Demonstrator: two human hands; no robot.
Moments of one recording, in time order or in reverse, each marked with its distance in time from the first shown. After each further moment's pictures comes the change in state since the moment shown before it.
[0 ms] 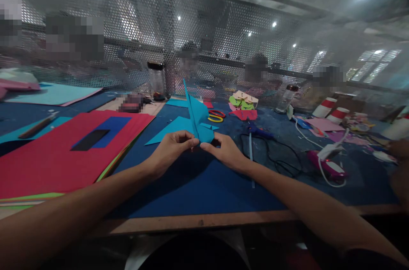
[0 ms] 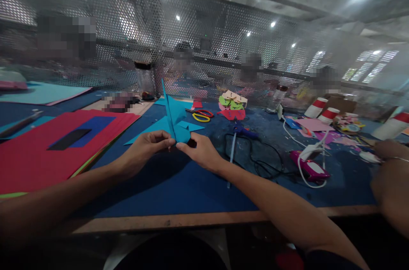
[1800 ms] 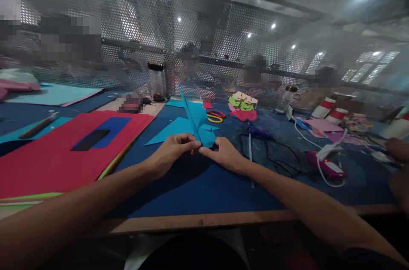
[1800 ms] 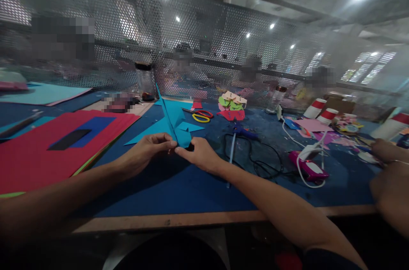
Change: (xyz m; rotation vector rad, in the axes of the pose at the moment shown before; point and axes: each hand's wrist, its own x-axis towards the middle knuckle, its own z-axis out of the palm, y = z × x) left_hand 0.000 -0.006 0.000 -0.105 -0.099 -0.084; right_hand 0.000 -0.001 0.000 0.007 -0.134 -0.033
